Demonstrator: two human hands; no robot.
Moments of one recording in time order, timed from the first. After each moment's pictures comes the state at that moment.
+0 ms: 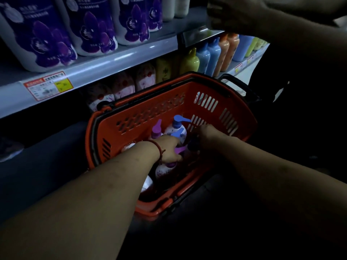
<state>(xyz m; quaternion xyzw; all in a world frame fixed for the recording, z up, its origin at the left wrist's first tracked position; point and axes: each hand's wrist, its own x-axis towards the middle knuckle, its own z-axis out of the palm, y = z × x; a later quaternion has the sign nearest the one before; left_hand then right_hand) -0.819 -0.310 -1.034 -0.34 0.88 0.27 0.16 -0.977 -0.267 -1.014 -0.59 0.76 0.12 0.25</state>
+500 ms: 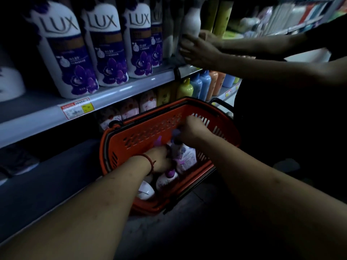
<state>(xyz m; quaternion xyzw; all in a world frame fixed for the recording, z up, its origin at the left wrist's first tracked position) -0.787 -0.294 -1.008 -0.39 0.86 0.32 0.07 -0.928 -0.255 -0.932 -0.59 0.78 -0.13 0.15</state>
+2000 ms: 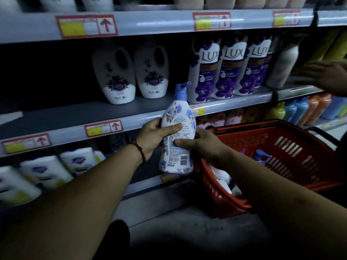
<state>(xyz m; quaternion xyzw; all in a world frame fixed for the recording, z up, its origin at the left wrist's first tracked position) -0.514 -0.261 -0.904 -0.46 0.48 0.58 -0.47 -0.691 -0.240 -0.908 -0.54 0.43 -0.37 0.62</state>
